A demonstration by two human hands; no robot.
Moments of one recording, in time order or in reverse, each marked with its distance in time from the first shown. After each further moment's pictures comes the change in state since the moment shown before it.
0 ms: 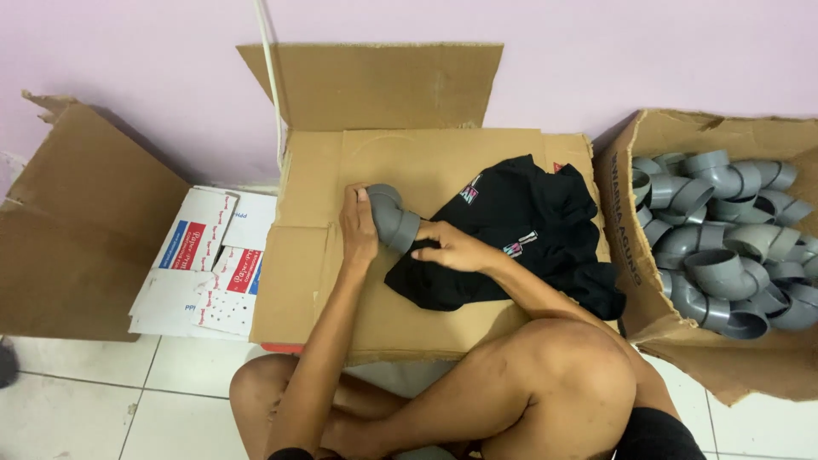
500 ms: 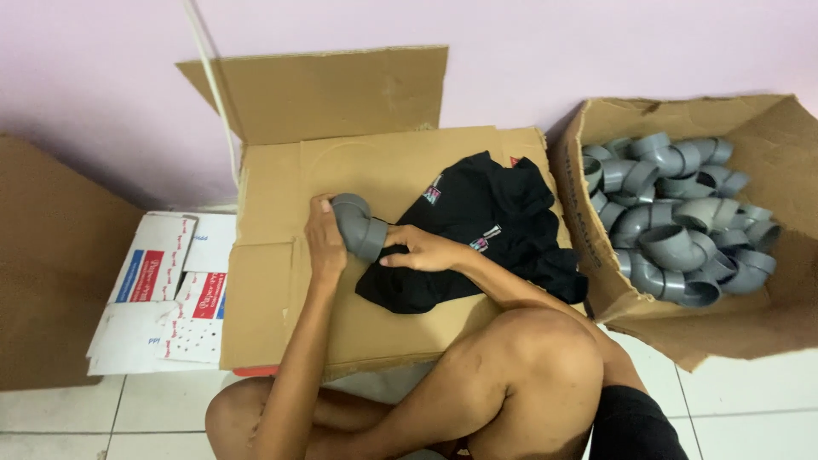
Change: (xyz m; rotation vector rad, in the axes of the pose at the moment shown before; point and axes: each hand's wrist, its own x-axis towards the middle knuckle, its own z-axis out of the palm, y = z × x) left_hand 0.000 -0.005 0.002 0.043 -0.044 -0.022; right_hand -0.003 0.012 -0.006 0.051 -0.010 -0.013
